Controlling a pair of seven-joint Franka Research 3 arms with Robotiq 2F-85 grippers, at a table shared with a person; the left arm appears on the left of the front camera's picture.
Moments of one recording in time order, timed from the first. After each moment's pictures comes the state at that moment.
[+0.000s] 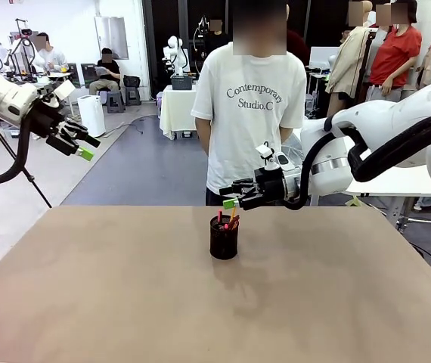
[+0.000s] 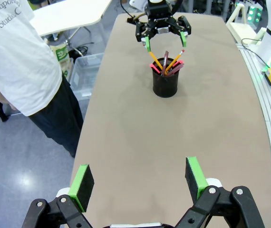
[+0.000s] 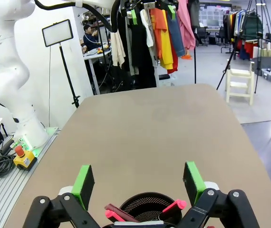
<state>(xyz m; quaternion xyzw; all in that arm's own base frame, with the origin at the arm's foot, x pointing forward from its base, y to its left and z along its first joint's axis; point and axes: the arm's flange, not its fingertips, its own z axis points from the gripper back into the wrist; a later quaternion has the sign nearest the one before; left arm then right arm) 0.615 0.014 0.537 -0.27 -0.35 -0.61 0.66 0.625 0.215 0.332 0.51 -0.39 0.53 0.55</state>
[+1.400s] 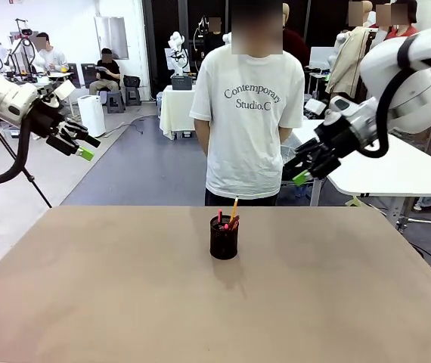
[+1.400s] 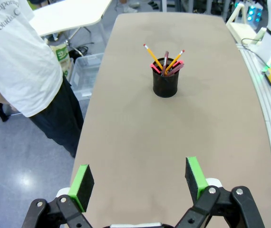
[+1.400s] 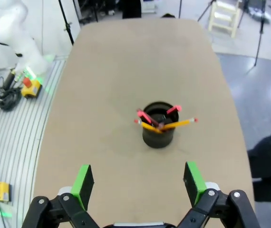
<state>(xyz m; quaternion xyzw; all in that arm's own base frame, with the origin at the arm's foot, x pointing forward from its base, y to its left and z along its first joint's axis) 0.616 0.014 0.537 -0.27 -0.35 -0.61 0.66 0.569 0.075 0.496 0.32 -0.29 0.63 0.65</state>
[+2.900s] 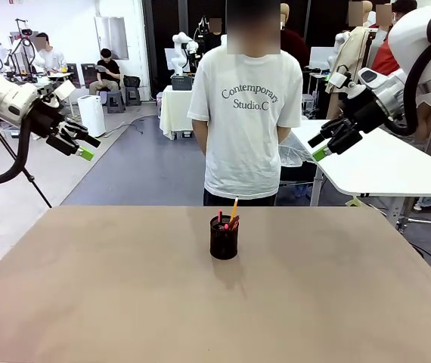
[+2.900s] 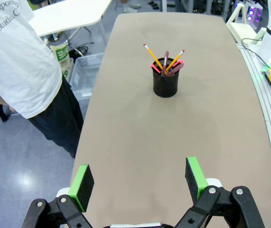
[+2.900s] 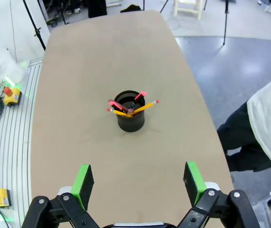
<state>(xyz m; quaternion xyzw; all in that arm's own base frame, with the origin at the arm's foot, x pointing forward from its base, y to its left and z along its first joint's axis) 0.616 0.014 0.537 -0.27 -0.35 -0.61 0.66 0.572 0.033 0.549 0.27 -0.31 0.58 0.71</state>
